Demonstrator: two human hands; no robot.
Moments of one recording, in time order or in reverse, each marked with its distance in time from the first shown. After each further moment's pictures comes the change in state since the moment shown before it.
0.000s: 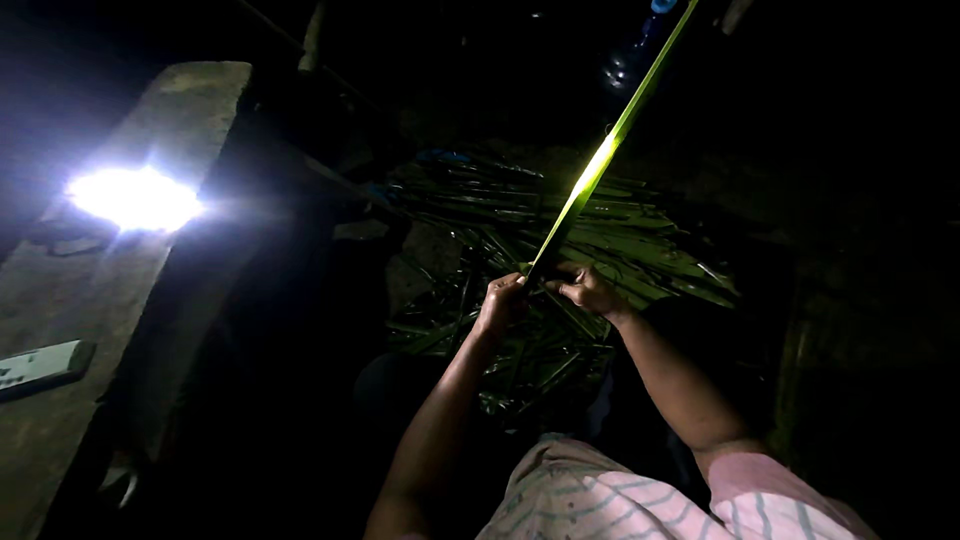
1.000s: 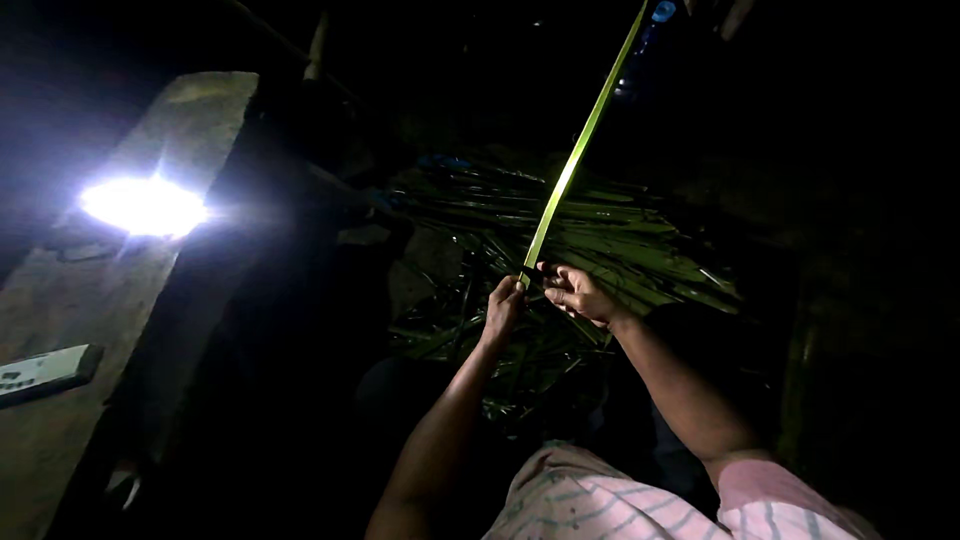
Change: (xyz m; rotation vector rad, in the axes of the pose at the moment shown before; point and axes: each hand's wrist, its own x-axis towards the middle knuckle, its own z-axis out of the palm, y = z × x) left_hand 0.014 -0.025 0.001 0.218 0.209 0.114; right_hand 0.001 -0.003 -0.001 0.145 -0.093 0.312
